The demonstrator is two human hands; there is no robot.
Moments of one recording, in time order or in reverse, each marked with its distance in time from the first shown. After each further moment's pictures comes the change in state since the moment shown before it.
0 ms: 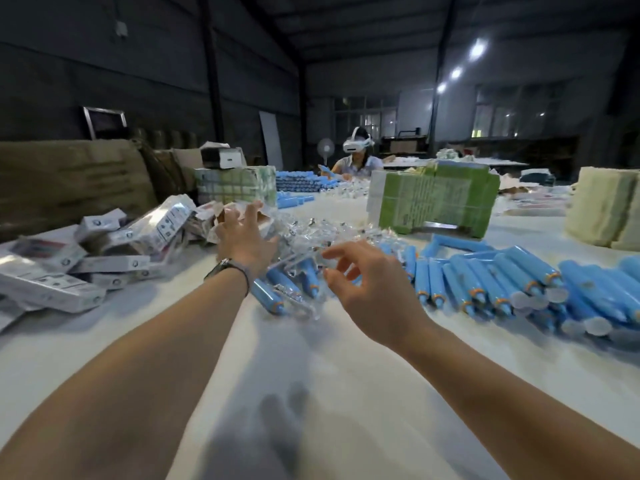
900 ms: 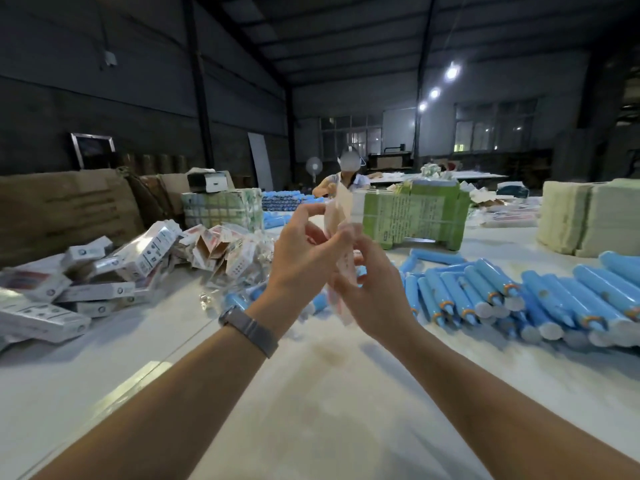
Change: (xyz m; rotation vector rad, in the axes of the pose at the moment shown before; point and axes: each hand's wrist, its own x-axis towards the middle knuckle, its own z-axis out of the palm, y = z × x) left_hand -0.123 0.131 -0.077 -0.957 -0.078 0.290; right_hand 0.009 0.024 -0.020 0.273 0.183 0.084
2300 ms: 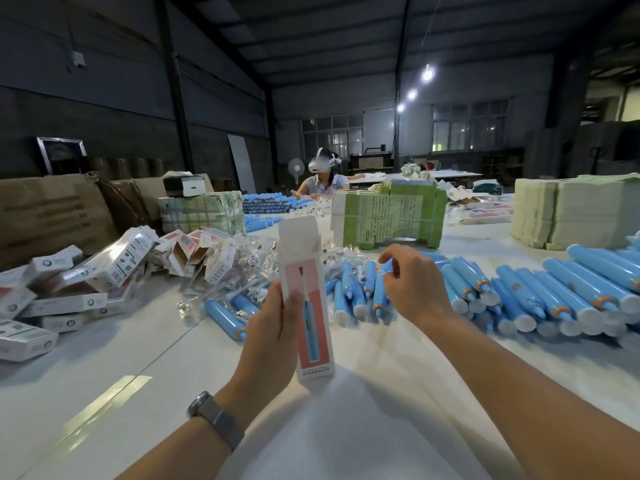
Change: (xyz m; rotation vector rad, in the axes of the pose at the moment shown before) left_hand -0.068 -0.065 -0.007 -0.026 -0.106 -0.037; right_hand 0.019 0.060 -0.066 -0.631 0.097 0.047
